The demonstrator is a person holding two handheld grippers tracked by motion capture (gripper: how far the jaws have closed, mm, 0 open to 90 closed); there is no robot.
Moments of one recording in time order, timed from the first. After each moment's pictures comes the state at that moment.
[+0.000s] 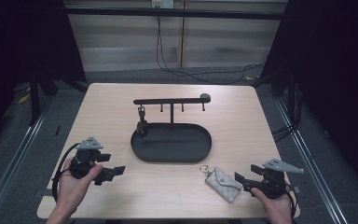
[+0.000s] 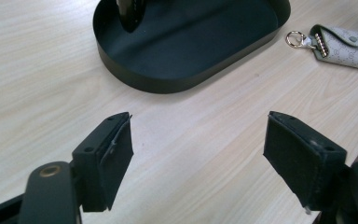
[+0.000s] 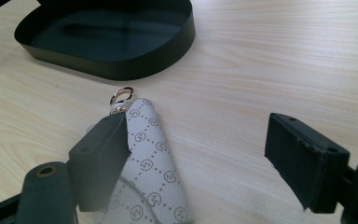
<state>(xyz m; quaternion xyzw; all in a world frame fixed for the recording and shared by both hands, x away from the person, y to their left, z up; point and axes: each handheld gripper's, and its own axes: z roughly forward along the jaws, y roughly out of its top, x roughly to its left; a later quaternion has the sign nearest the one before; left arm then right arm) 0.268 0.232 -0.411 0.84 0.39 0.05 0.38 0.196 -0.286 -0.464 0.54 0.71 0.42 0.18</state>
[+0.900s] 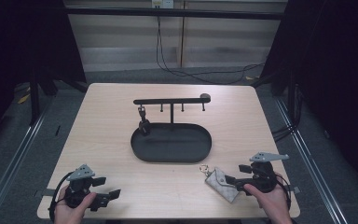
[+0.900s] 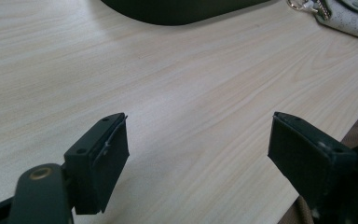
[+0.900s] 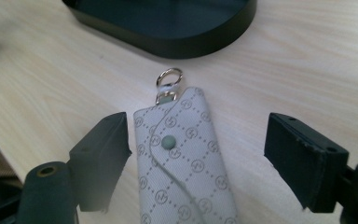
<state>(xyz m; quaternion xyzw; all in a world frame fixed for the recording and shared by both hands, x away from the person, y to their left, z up) 0.223 0.253 -0.466 0.82 0.41 0.04 0.40 0.216 -0.267 -0.451 0.49 0.77 0.39 0.09</state>
